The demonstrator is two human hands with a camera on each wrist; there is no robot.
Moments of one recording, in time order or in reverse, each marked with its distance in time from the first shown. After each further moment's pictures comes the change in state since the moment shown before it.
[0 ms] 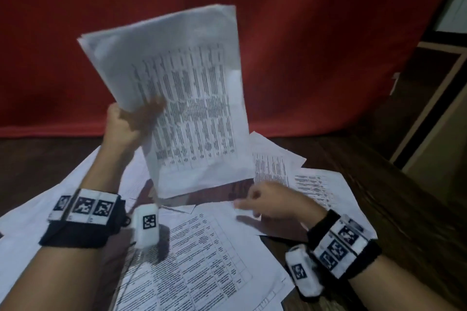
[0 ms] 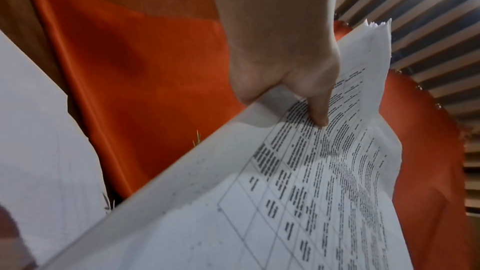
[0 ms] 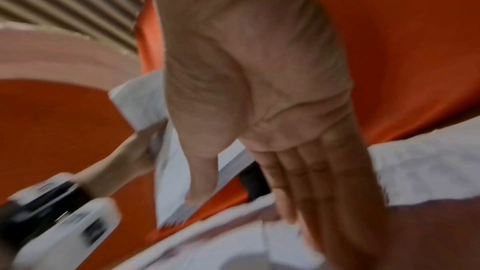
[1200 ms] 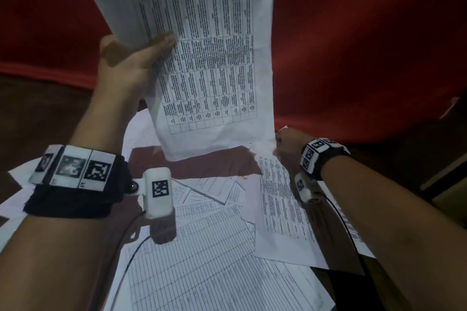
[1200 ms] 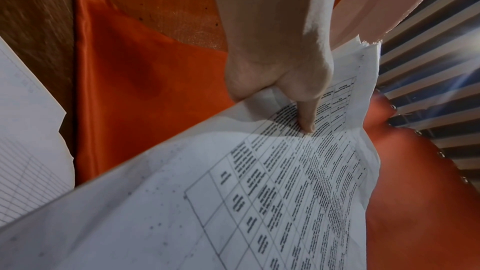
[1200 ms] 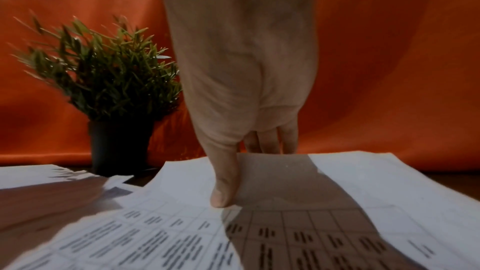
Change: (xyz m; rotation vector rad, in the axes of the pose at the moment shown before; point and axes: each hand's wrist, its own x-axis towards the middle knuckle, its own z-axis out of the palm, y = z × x) left_hand 0.031 0.004 -0.068 -0.197 0.227 -0.025; right_hand 0.211 0.016 -0.060 -0.648 0.108 0.038
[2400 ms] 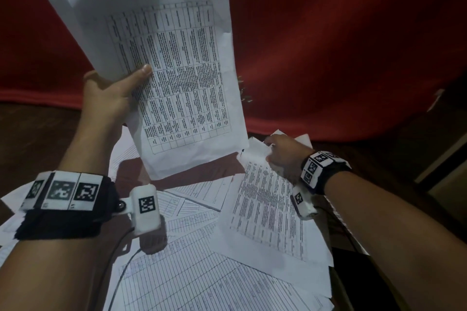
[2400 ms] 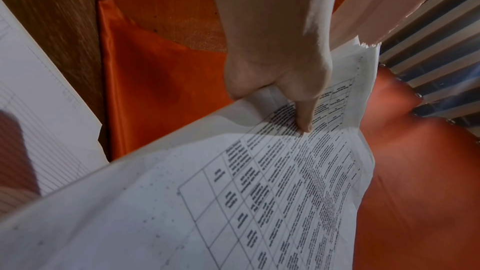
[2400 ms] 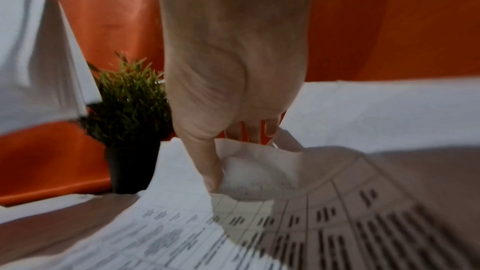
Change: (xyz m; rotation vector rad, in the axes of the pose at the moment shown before) left_hand 0.003 -0.019 -0.009 0.009 0.009 -0.037; right_hand -0.038 -0.009 0.004 0.219 0.133 -0.002
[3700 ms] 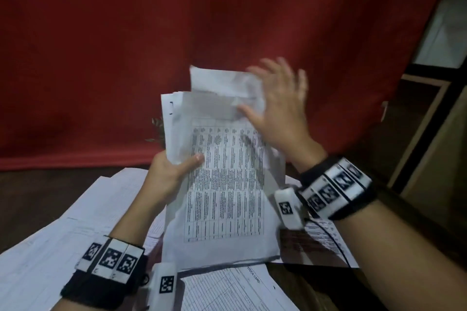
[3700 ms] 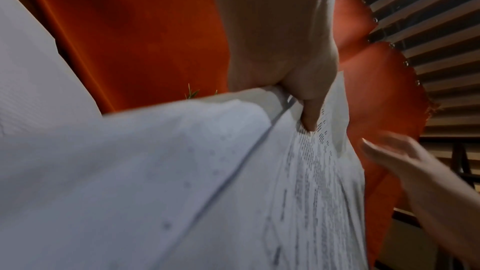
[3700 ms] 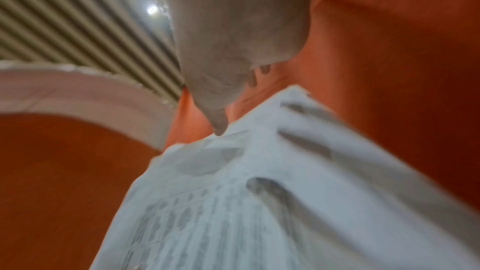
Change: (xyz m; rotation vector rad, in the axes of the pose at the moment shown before) left_hand -0.074 -0.032 0.085 0.274 -0.405 -0.102; right_hand -0.118 -0.064 -0.160 -0.009 1.076 -0.206
